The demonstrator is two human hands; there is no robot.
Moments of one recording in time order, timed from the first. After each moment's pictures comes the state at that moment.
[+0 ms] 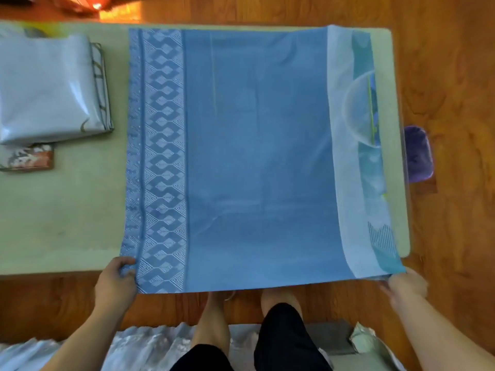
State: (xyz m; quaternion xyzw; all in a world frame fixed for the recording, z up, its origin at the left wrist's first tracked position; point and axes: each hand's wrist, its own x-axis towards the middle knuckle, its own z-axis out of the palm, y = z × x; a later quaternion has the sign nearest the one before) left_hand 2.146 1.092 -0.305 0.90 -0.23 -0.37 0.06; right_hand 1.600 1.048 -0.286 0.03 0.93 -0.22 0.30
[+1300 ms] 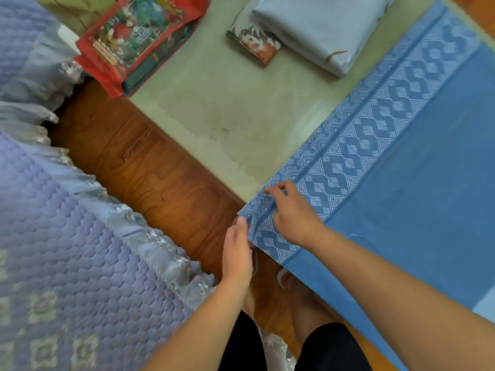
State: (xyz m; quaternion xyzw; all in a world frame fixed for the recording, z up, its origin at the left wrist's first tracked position) left_hand 2.129 1.159 -0.340 0.73 0.24 -0.46 0.45; right_hand 2.097 1.007 -0.339 -0.84 0.30 0.25 0.36
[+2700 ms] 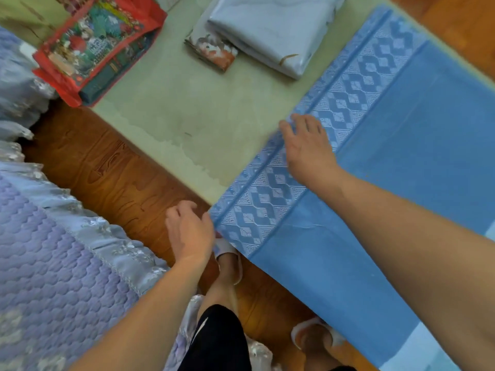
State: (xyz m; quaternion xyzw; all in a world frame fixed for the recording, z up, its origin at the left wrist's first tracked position) left_hand 2.169 1.144 -0.354 0.95 -0.05 -0.28 0.15; right_hand 2.102 0.870 -0.342 -0.96 0.25 0.12 0.06
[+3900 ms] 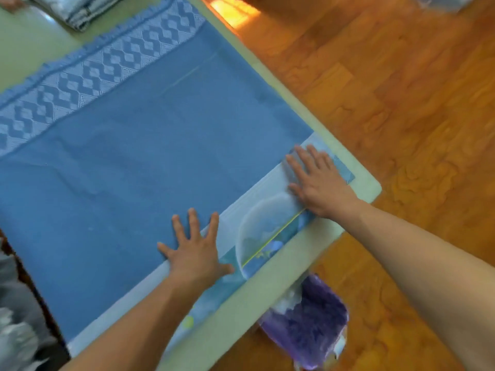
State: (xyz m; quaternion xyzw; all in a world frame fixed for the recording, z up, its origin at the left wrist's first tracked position) left_hand 1.624 0.795 -0.357 0.87 -0.24 -0.42 -0.10; right_hand 1.545 0.493 -0.357 -0.96 0.15 0.23 0.04
